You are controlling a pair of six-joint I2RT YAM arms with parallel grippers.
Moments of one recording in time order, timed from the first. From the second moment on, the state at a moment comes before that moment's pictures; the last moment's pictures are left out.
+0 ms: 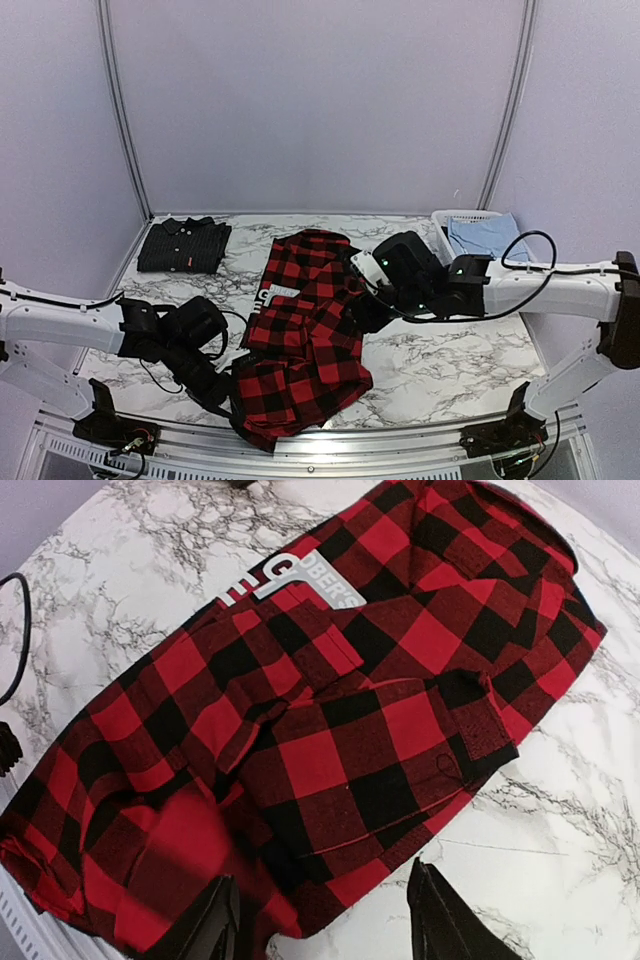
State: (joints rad) left arm -1.03 1.28 0.63 -0.50 0.65 -0.50; right arm 0.98 1.41 1.01 -0.38 0.09 0.26
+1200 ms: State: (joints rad) left arm -0.87 2.01 1.38 -0.49 0.06 -0.51; right arm 0.94 1.87 1.12 -0.29 0.23 0.37
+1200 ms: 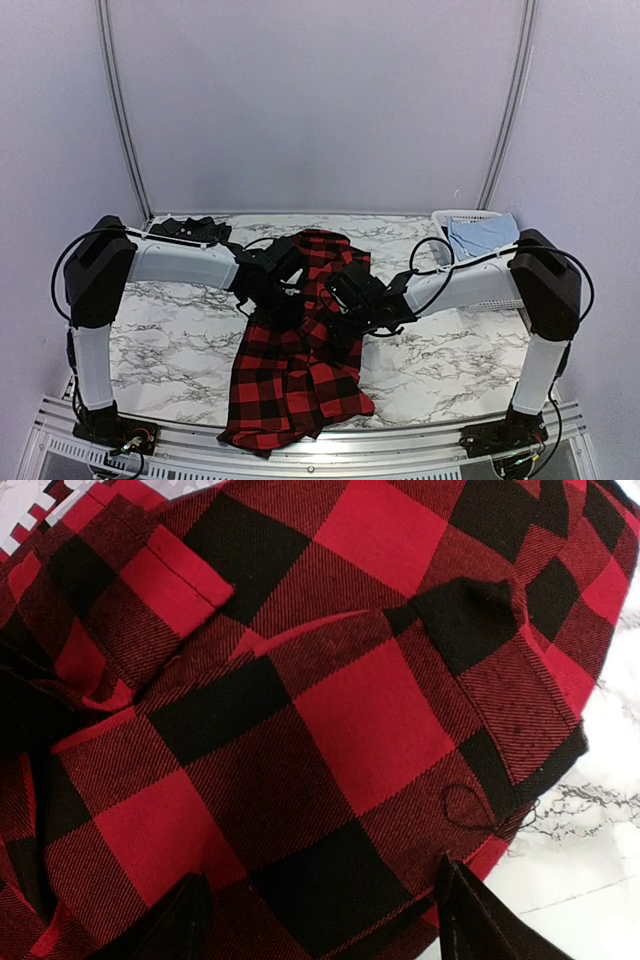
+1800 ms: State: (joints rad) left arm -0.79 1.76 1.30 -0.50 -0.12 -0.55; right arm 1.03 1.88 1.21 -0.28 0.24 0.29
